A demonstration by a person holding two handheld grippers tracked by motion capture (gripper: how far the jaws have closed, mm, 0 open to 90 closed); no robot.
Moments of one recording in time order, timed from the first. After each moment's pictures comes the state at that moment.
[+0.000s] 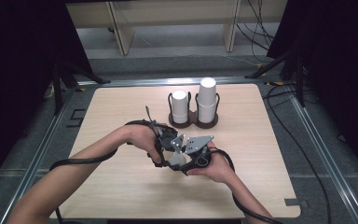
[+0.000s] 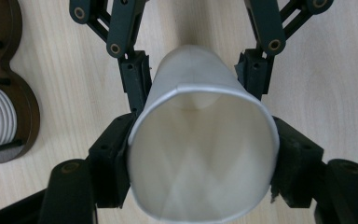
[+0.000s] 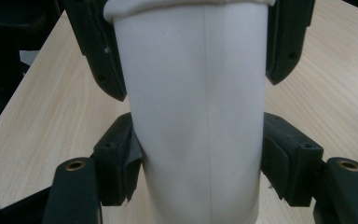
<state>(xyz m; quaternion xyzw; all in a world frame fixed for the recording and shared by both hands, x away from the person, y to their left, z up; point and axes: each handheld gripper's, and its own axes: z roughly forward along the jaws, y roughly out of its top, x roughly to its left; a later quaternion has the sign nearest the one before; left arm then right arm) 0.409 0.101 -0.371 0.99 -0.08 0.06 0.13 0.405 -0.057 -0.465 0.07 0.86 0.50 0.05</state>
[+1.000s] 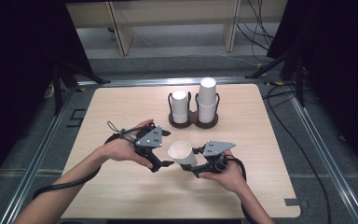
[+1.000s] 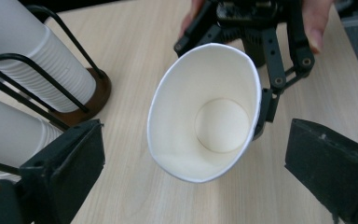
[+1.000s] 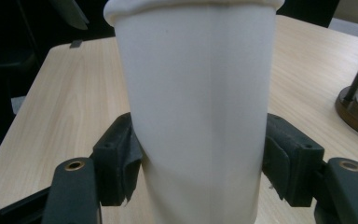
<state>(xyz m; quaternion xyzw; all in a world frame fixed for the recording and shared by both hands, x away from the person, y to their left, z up) 0.390 0.159 -0.379 0.89 0.04 0.13 0.44 0.388 -0.102 -0.474 0.14 0.81 0.57 0.07</state>
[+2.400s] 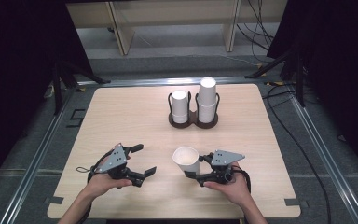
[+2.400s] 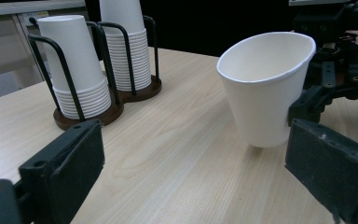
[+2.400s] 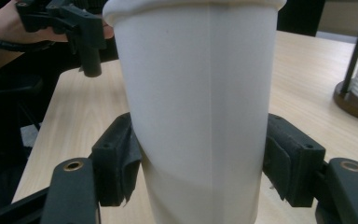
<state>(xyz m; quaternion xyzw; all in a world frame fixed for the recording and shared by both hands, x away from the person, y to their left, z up) 0.338 0.230 -0.451 0.75 0.23 0.18 0.60 0.359 -0.115 -0.485 0.17 0.78 0.61 0.07</state>
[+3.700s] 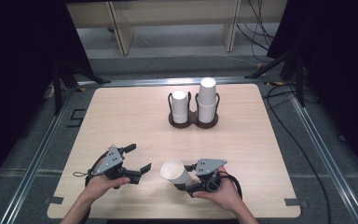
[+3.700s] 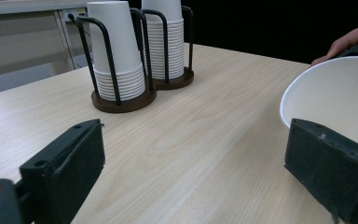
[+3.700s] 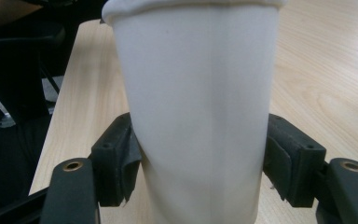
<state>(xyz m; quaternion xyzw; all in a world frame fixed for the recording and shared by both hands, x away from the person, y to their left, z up) 0.349 0.252 -0.462 0.73 0.25 0.29 0.56 0.342 -0.080 -0.489 0.13 0.84 0.53 0.05</state>
